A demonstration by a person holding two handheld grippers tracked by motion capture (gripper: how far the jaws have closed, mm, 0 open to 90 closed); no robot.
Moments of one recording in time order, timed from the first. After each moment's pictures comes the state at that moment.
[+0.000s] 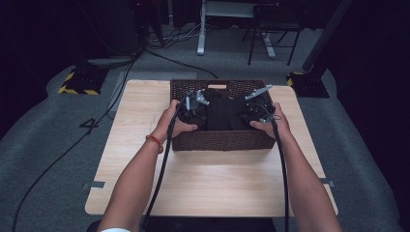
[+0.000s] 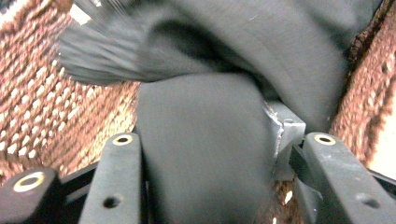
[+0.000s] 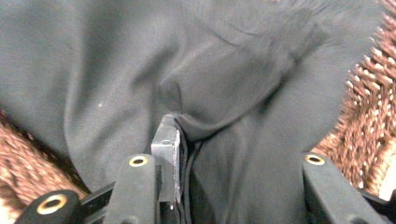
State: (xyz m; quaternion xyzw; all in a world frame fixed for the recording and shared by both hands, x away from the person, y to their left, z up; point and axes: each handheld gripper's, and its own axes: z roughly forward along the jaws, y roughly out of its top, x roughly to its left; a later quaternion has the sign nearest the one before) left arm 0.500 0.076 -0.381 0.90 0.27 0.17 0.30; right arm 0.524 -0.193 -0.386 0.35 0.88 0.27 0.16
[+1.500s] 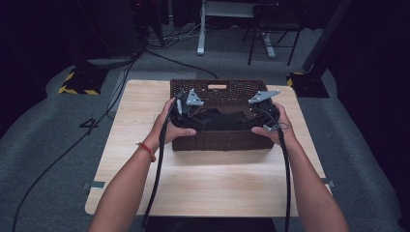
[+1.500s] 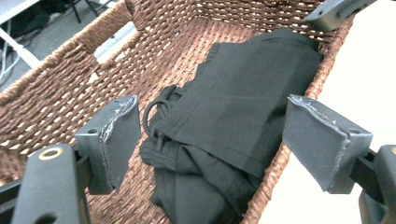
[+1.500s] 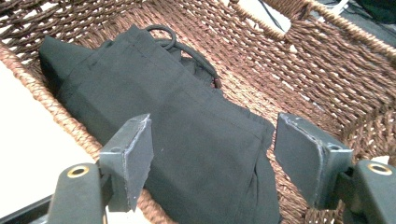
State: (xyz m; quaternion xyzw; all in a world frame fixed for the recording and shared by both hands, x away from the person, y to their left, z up) left arm 0.456 0.089 -0.351 0.87 0.26 0.20 0.38; right arm 0.478 -0.191 -0.357 0.32 0.86 0.33 0.21
